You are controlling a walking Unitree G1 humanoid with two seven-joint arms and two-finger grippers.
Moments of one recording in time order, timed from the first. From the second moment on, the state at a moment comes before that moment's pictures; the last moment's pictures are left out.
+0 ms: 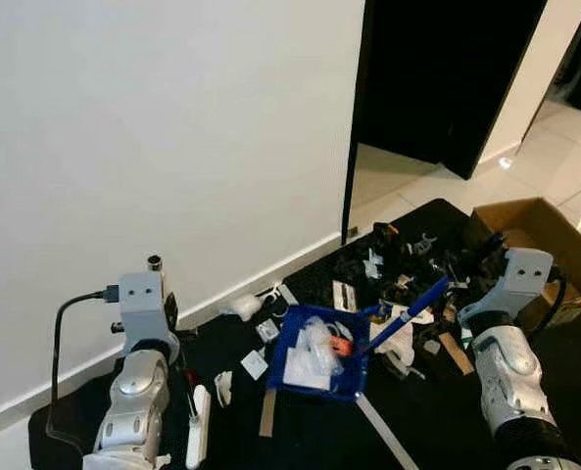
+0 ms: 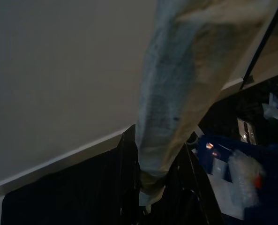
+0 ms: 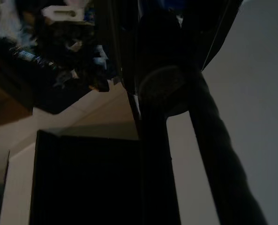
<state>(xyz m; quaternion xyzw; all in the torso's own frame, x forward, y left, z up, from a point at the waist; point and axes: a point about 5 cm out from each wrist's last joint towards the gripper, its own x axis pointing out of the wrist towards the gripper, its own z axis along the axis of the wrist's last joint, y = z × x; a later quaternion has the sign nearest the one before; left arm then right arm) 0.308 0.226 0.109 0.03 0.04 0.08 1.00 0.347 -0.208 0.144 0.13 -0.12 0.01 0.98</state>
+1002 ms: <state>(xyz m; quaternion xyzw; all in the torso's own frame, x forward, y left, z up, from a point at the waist) 0.305 0.205 0.105 0.05 0.05 0.06 1.00 0.346 -0.200 0.135 0.14 -0.10 0.02 0.99</state>
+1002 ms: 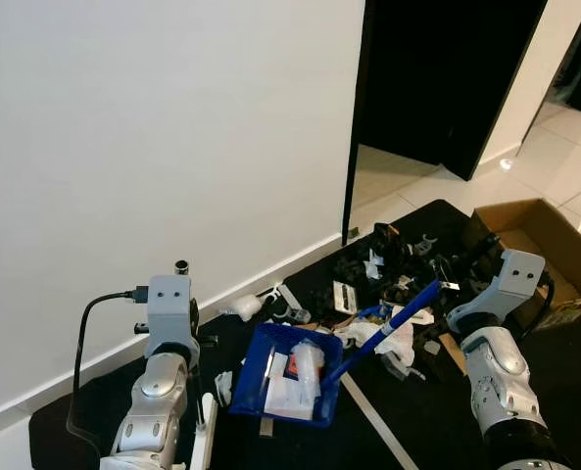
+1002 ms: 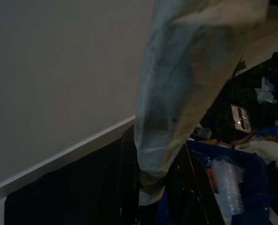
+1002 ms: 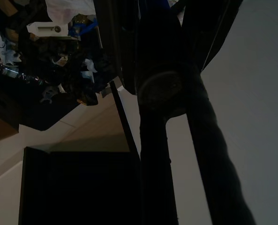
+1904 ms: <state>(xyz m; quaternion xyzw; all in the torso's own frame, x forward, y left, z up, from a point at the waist) 0.306 0.200 0.108 0.04 0.04 0.07 1.00 0.346 -0.204 0.138 0.12 -0.10 0.01 0.99</state>
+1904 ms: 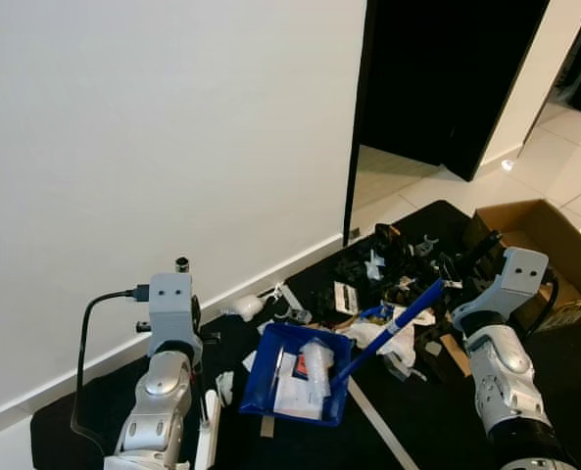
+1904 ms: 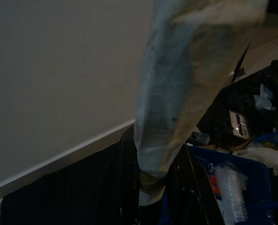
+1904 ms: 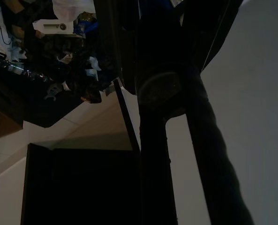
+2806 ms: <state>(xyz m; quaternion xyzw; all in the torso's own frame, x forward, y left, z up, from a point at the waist) 0.301 0.204 0.101 0.04 0.05 0.08 0.99 0.342 -0.200 0.110 0.08 -0.05 0.01 1.00</state>
